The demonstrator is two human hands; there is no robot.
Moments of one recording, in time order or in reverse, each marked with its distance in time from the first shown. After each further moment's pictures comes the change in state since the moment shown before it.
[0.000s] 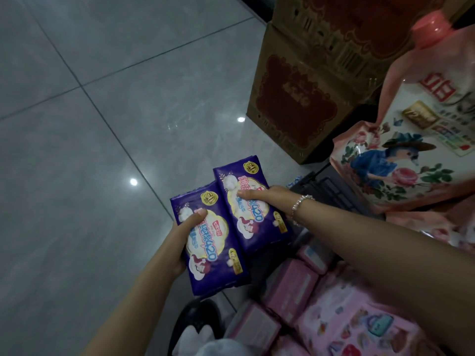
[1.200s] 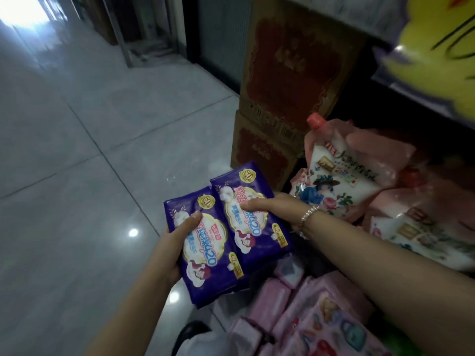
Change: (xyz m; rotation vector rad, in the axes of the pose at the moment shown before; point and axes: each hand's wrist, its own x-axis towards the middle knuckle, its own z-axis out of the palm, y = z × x) left_hand -0.104 0.057 0.055 0.014 -0.038 0.202; right_hand -0.153 -0.056 -0.023 0.062 0.092 -0.208
